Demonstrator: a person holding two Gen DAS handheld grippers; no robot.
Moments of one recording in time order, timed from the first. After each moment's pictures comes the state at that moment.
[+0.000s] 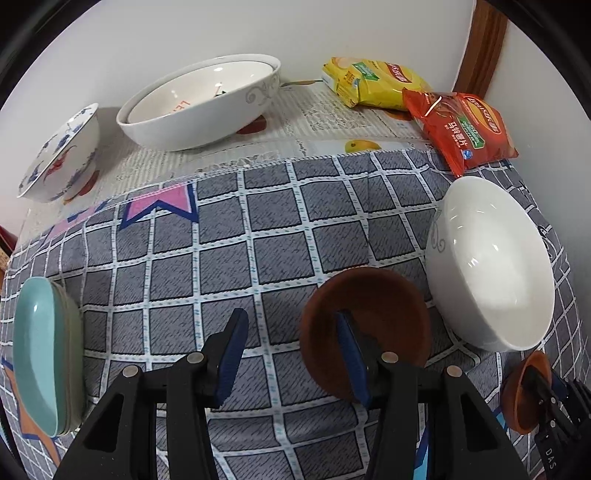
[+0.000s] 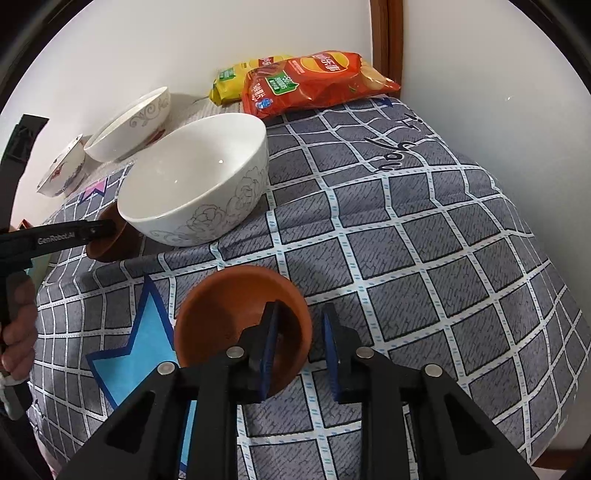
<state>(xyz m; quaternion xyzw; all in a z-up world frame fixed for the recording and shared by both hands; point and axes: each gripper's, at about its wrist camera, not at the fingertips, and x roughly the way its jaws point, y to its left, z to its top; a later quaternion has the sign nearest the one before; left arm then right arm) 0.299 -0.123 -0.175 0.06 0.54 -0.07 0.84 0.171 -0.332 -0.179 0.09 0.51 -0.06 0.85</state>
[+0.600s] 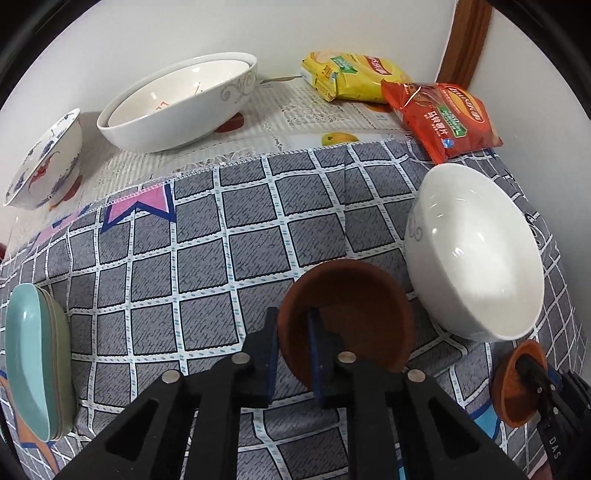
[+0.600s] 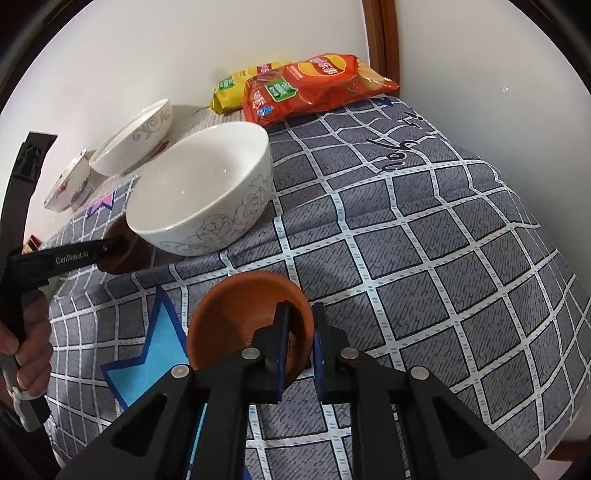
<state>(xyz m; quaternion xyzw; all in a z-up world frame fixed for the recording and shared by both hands) 0.295 -0.132 -0.174 0.06 0.54 -0.10 0.83 0.168 -0.333 -0.177 0.12 0.50 -0.05 0.86</state>
